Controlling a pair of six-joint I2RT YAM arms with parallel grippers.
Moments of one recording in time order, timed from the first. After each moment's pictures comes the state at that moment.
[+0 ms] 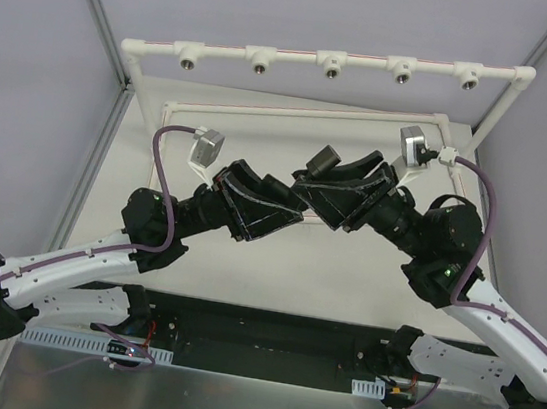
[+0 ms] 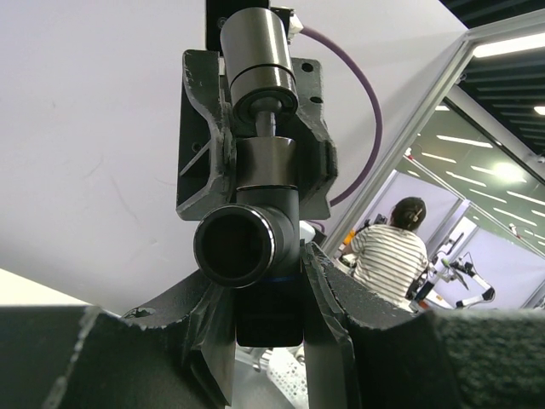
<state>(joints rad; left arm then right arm) -1.03 0.94 0.82 0.75 0.31 -0.90 0.97 0.91 1.09 0.31 -0.29 0.72</state>
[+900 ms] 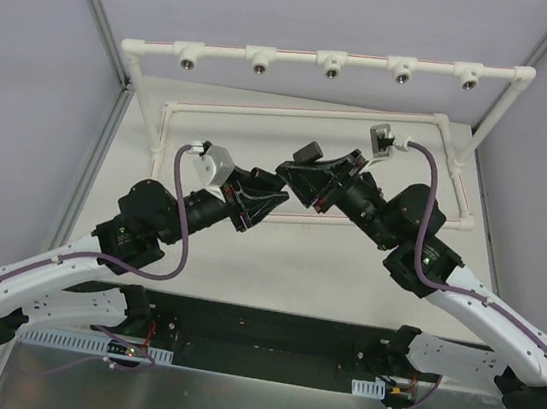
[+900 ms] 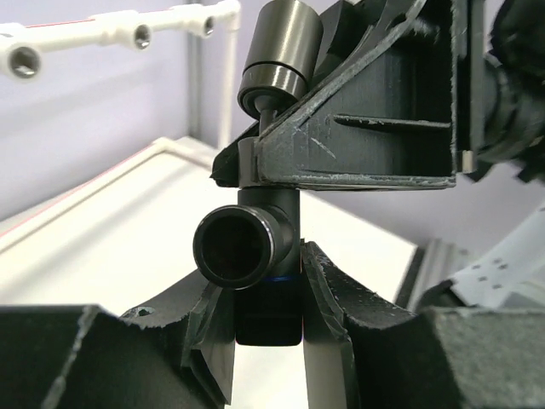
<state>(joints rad) -1.03 0.82 0.90 0.16 -0.01 -0.19 0.98 1.00 1.09 0.15 -0.04 0.66</state>
